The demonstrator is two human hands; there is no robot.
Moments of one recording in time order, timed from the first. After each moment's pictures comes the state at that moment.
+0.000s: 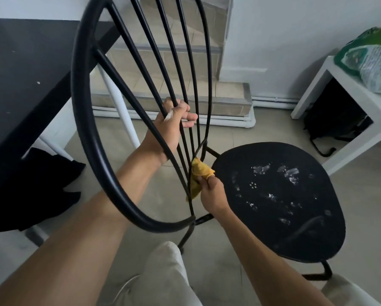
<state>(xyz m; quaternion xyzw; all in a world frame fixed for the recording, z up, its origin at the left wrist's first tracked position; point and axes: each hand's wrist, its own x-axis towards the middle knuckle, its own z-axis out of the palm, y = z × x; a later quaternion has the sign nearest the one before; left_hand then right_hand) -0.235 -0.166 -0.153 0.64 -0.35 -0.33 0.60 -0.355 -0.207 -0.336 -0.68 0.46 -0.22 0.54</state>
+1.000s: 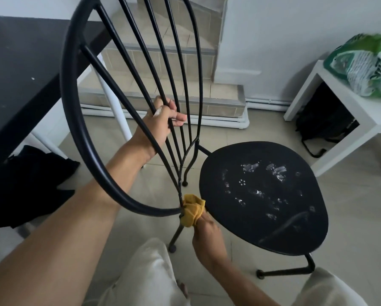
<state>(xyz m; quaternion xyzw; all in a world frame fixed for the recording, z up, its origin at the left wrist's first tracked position) -0.235 -0.166 -0.151 0.63 -0.35 -0.32 0.61 -0.427 -0.120 -0.353 -0.85 0.38 -0.17 0.32</state>
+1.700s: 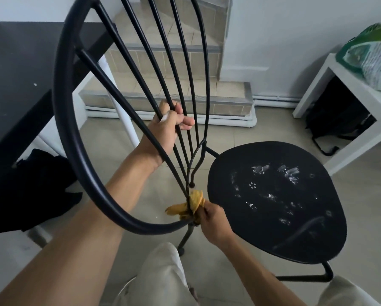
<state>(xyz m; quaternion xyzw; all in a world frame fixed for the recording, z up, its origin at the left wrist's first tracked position) -0.236 -0.168 -0.155 0.61 -0.35 -0.33 0.63 -0.398 -0.168 -0.359 -0.74 0.40 -0.14 0.53</state>
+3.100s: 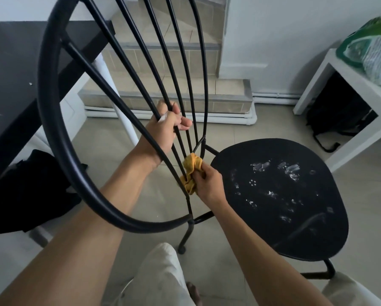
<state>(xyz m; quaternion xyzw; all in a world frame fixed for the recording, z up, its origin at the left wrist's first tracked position) -0.234 -0.167 -0.165 0.64 -0.34 -0.32 0.61 -0.349 -0.216 -0.326 -0.70 0.40 -0.26 0.53</state>
